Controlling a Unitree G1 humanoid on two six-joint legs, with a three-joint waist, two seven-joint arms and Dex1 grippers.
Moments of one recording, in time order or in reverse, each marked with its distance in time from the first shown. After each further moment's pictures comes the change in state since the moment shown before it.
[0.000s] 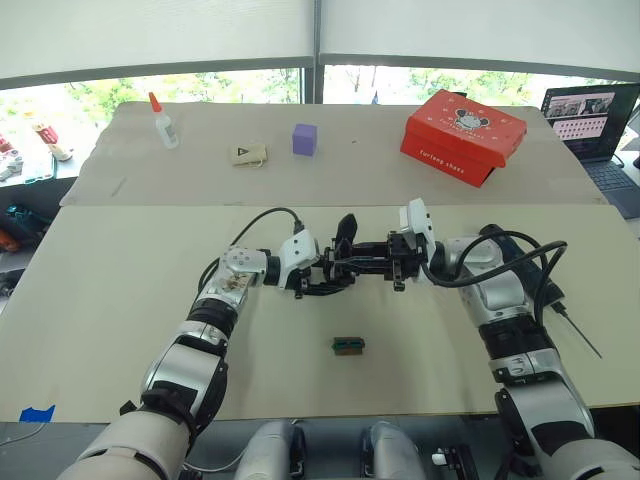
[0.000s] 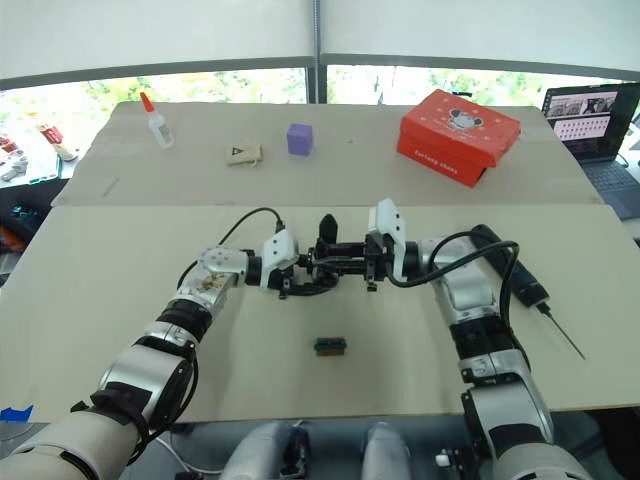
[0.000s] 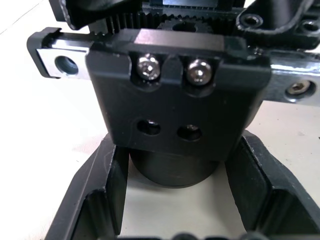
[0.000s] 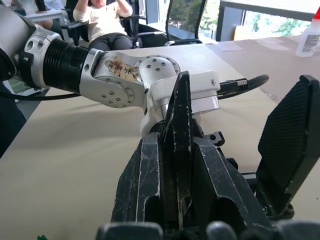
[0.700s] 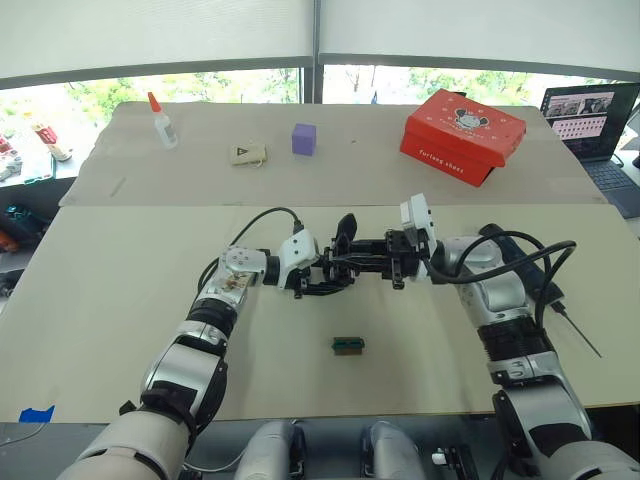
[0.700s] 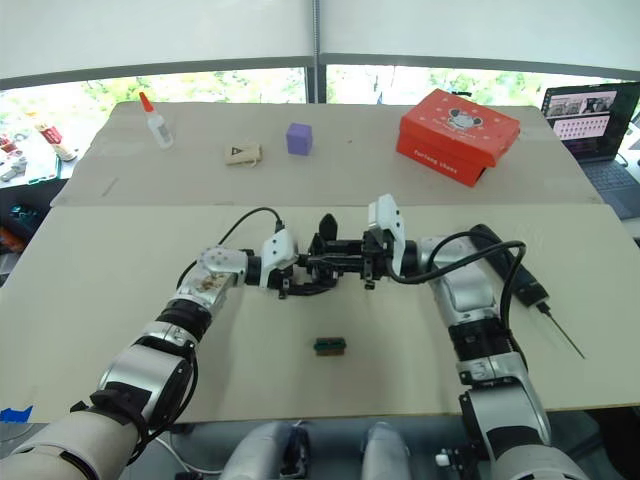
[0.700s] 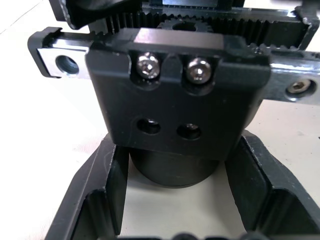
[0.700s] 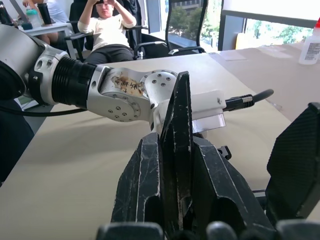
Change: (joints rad) left arm 0.000 0.001 0.001 -0.001 -0.001 0.000 0.000; right arm -0.007 0.012 -0.003 -0.040 0.013 0.070 -0.009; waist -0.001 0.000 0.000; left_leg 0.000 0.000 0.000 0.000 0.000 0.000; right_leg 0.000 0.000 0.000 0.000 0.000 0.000
